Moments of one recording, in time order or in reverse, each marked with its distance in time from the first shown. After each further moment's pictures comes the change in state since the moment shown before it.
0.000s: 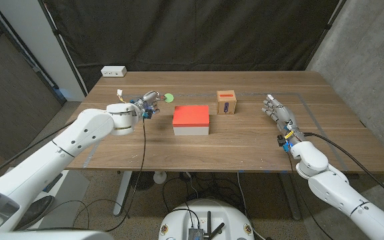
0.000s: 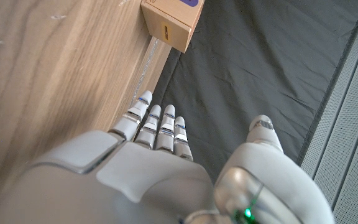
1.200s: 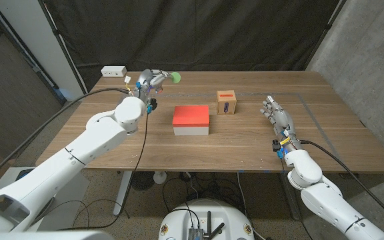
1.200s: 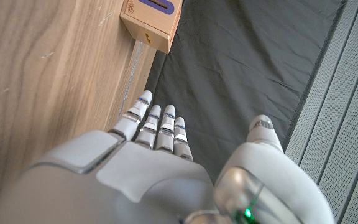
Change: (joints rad) left arm -0.019 -0.038 0.090 -0.005 0.741 -0.179 -0.241; left_hand 0.009 0.009 0.017 -0.003 0.004 -0.018 -0.004 0.000 0.007 -0.008 -0.001 -0.001 0.061 0.000 0.000 0.013 0.027 -0.018 0.007 0.044 0.027; right arm -0.101 0.072 0.012 -0.103 -0.046 0.046 -0.097; right_hand 0.000 0.000 0.000 0.000 0.000 0.000 0.000 0.000 0.000 0.002 -0.002 0.000 0.000 0.003 0.003 0.000 0.000 0.000 0.000 0.000 0.000
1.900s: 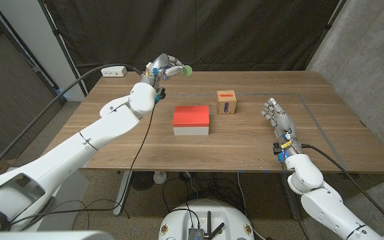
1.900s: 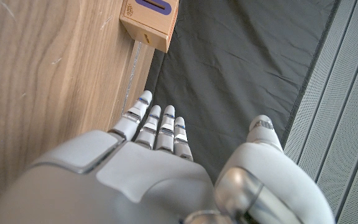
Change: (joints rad) left arm -0.181 -0.040 0.155 0.005 0.411 0.149 -0.157; left_hand -0.007 0.007 0.013 0.004 0.000 0.005 -0.005 0.006 -0.003 0.000 0.000 0.000 0.034 0.000 0.000 0.004 0.048 -0.005 0.005 0.025 0.010; right arm -0.039 0.016 0.015 -0.012 0.009 0.029 0.000; right_hand 0.000 0.000 0.000 0.000 0.000 0.004 -0.004 0.000 0.000 0.005 -0.005 0.000 0.000 0.000 0.000 0.000 0.000 0.000 0.000 0.000 0.000
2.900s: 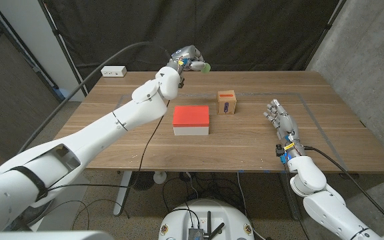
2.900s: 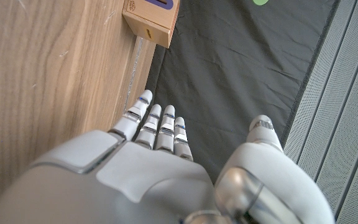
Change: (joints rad) left arm -0.258 -0.159 0.244 0.139 0.406 0.120 -0.273; left_hand -0.017 0.001 0.001 0.001 0.000 -0.009 -0.009 0.009 -0.004 0.001 0.001 0.000 0.028 0.000 0.000 0.000 0.014 0.000 0.000 0.000 0.000; right arm -0.018 0.002 0.020 0.005 0.011 0.015 0.013; right_hand 0.000 0.000 0.000 0.000 0.000 0.000 0.000 0.000 0.000 0.005 0.005 0.000 0.000 0.010 -0.001 0.004 0.000 0.011 0.000 0.000 0.000
